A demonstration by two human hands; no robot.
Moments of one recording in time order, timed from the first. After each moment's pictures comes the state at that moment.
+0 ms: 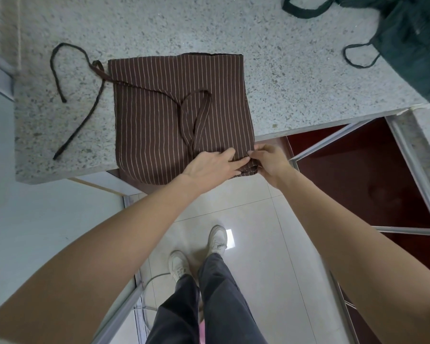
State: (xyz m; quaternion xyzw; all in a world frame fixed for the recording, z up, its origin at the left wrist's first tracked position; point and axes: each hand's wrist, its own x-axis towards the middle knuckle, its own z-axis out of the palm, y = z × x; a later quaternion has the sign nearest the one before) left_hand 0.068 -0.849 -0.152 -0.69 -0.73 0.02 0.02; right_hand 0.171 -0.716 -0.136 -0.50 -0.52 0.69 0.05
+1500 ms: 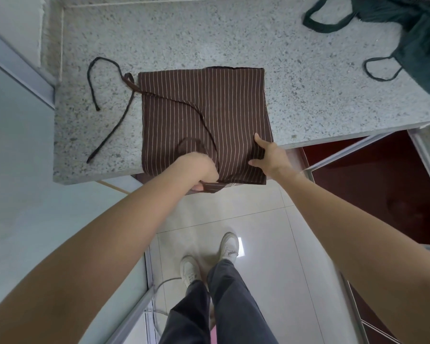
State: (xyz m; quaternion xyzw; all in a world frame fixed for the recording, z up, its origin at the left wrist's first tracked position) left_hand 0.023 -0.867 -0.079 -0.27 -0.81 0.13 -0.51; right_hand 0.129 -0.723 -0.126 -0.41 -0.84 0.32 -0.14
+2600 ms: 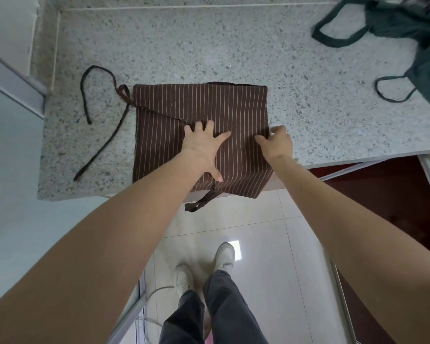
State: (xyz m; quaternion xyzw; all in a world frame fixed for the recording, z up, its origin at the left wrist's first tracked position) left_hand -0.037 -0.808 -0.113 -0.47 -0.84 0.17 -0.19; right_hand 0.065 -0.669 -0.130 -0.52 -0.77 0.38 0.00
